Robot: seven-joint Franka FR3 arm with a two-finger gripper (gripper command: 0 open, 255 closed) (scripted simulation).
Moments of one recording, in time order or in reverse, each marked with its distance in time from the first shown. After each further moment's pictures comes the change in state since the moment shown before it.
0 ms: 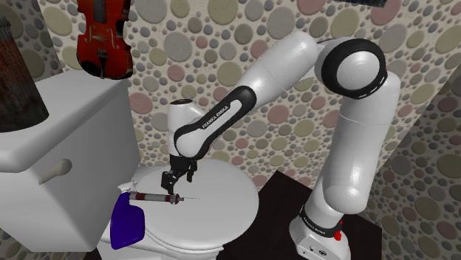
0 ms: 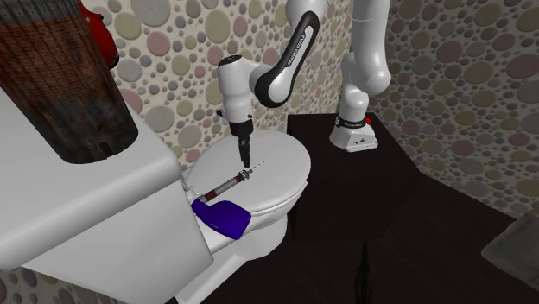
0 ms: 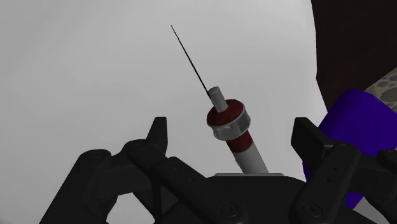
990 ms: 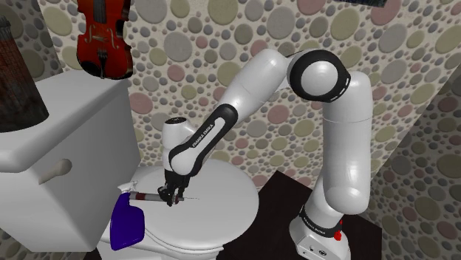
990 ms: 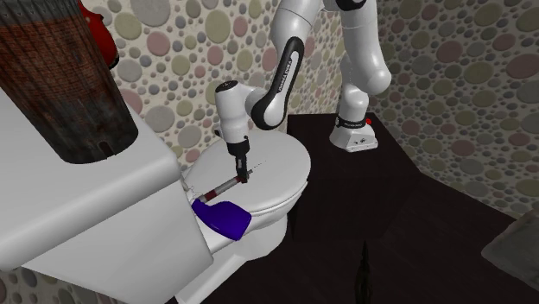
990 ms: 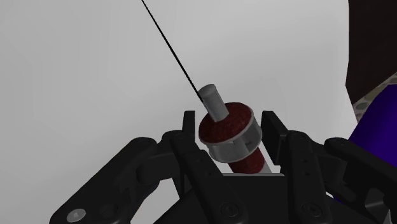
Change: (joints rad) arm 0.033 0.199 -0.022 0.063 -0.054 0.137 0.045
